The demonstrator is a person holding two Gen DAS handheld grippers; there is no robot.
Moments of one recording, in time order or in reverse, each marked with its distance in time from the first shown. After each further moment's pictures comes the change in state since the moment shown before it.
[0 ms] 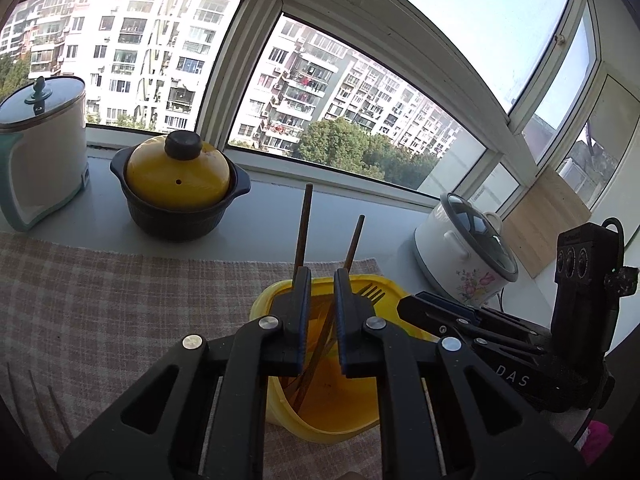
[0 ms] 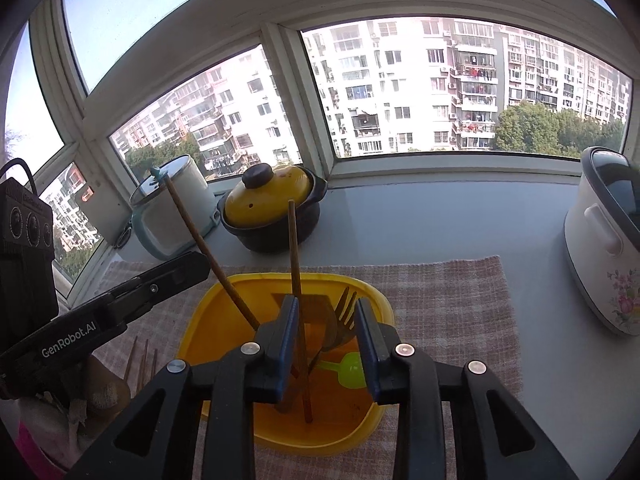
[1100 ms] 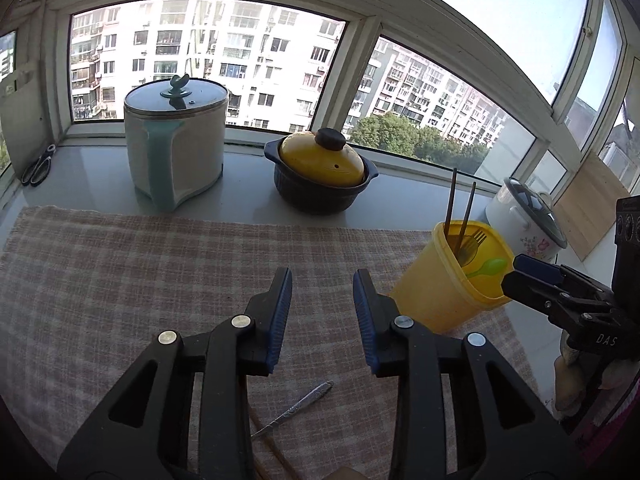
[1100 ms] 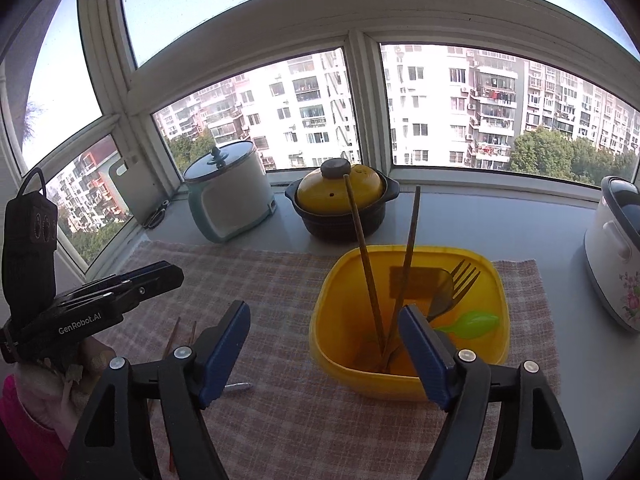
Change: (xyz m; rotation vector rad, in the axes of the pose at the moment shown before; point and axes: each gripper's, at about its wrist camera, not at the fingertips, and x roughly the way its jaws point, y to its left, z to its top) left arm -0.122 0.111 -0.033 0.027 0.015 0.234; right arm -0.019 0.102 -0.036 -0.126 -0.035 0.039
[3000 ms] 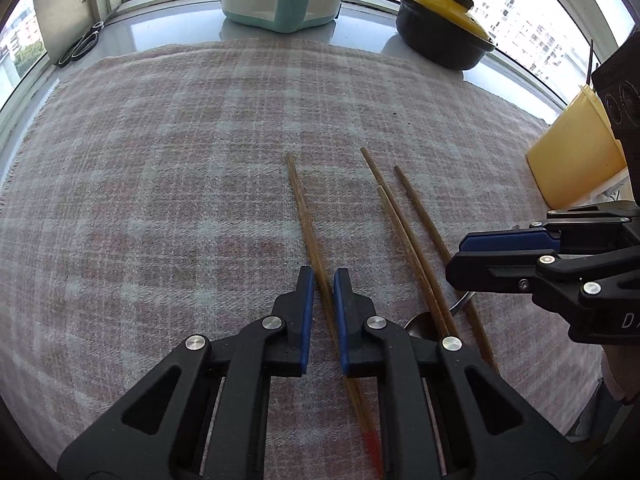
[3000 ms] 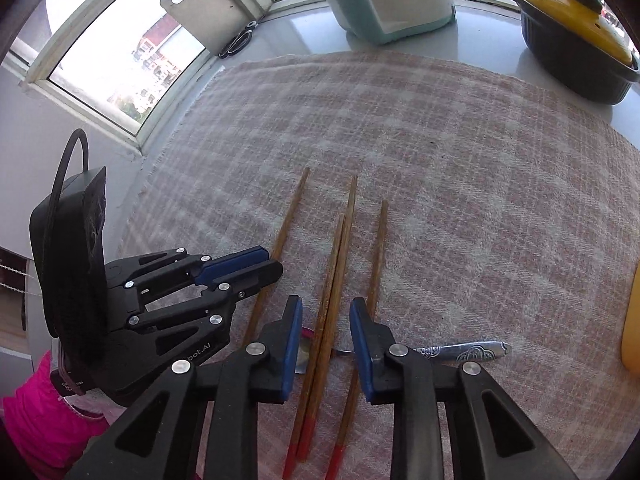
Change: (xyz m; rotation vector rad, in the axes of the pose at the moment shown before) left arm 0.045 0.123 -0.107 -0.027 0.352 0.157; right arm 0.180 0.163 -0.069 -0.088 0.599 0.316
